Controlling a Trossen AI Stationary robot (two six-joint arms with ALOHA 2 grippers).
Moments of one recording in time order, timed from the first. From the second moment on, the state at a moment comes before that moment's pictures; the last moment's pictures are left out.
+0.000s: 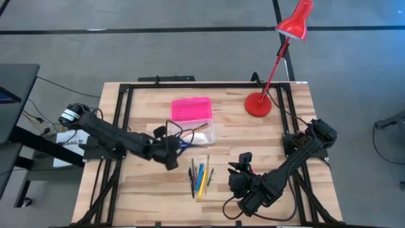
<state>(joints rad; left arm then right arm) -0.33 1.45 1.01 -0.70 -0.51 -0.58 0.74 1.82 1.43 -1.06 0.89 0.50</state>
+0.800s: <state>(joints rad) -0.06 1.64 1.01 -0.67 -0.35 -0.65 0.75 1.82 1.31 -1.06 0.90 0.57</state>
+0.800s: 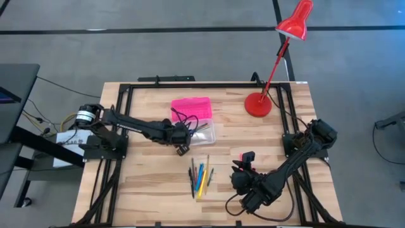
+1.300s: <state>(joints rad) 0.01 1.64 1.01 -0.65 -0.34 -0.54 0.75 1.82 1.30 -1.05 0.90 0.57</state>
